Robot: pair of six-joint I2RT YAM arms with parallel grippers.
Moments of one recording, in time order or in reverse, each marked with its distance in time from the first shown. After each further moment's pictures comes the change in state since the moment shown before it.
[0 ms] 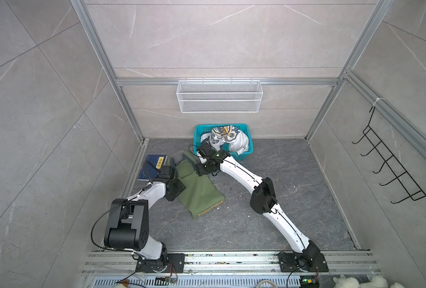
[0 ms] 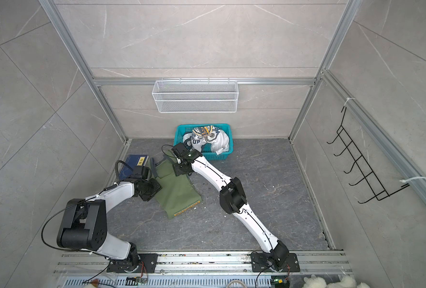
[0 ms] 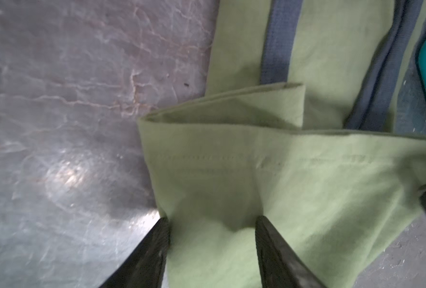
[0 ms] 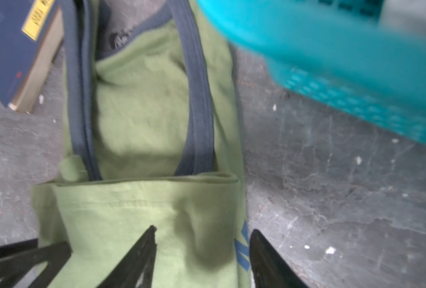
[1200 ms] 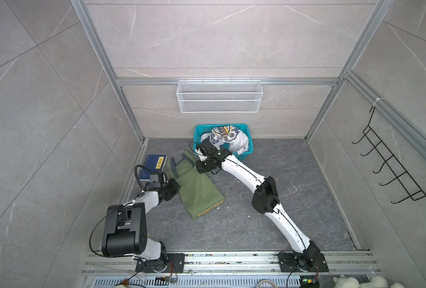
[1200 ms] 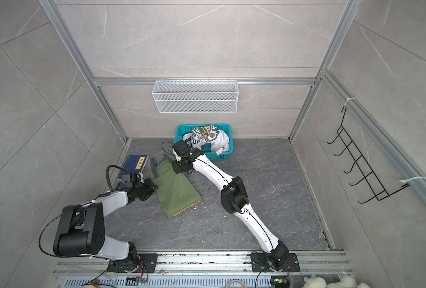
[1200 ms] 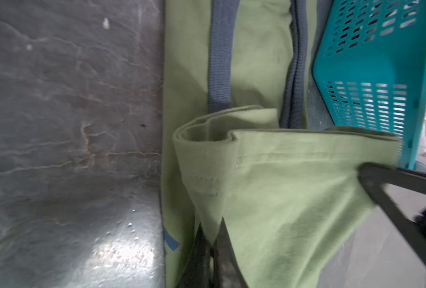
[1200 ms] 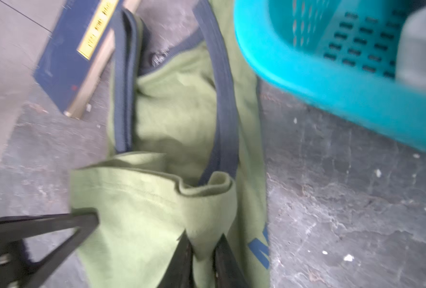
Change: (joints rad) left arm 0.145 -0.063 -0.189 0.359 0.269 0.104; right arm -0.005 -0.046 -0.024 0.062 -0.083 0.008
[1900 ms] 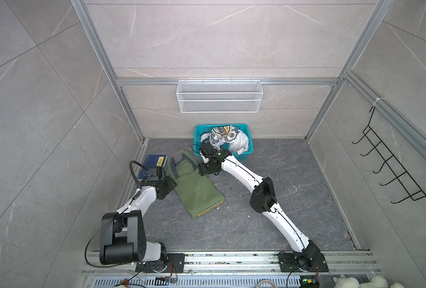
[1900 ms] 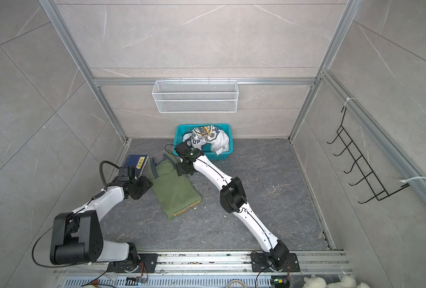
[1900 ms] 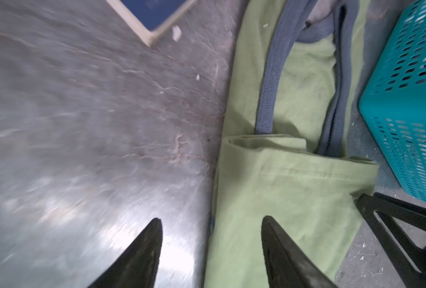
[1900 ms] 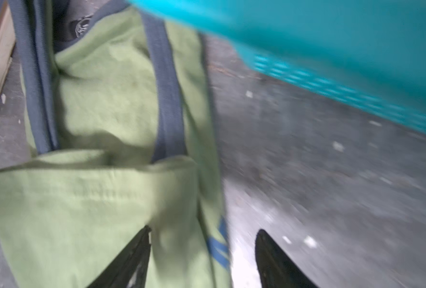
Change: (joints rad) left arm -0.003 -0.131 0.134 -0.351 -0.253 0.005; right arm -0.021 0.026 0.008 -0.130 0.111 0.002
